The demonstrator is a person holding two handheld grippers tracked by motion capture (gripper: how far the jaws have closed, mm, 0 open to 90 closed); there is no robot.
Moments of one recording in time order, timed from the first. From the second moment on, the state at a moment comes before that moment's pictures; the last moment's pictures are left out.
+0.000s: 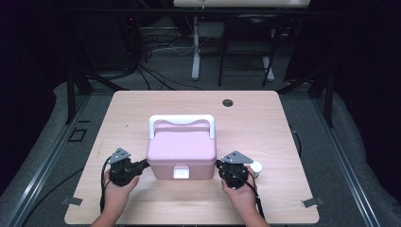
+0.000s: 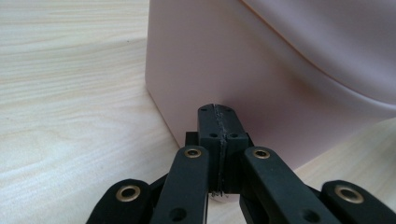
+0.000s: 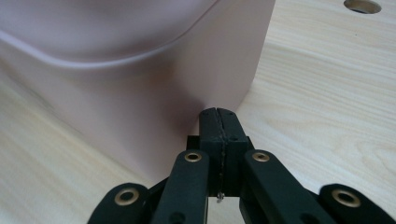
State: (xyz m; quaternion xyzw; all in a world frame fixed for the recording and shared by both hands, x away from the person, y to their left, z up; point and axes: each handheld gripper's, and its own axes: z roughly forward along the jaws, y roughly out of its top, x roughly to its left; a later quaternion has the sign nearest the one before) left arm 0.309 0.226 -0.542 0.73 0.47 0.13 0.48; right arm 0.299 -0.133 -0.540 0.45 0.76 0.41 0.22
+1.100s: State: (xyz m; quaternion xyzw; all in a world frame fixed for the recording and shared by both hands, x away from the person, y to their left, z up) left arm 0.257 0.222 -0.539 0.76 0.44 0.11 0.47; right arm 0.238 -0.147 -0.535 0.43 0.79 0.40 0.21
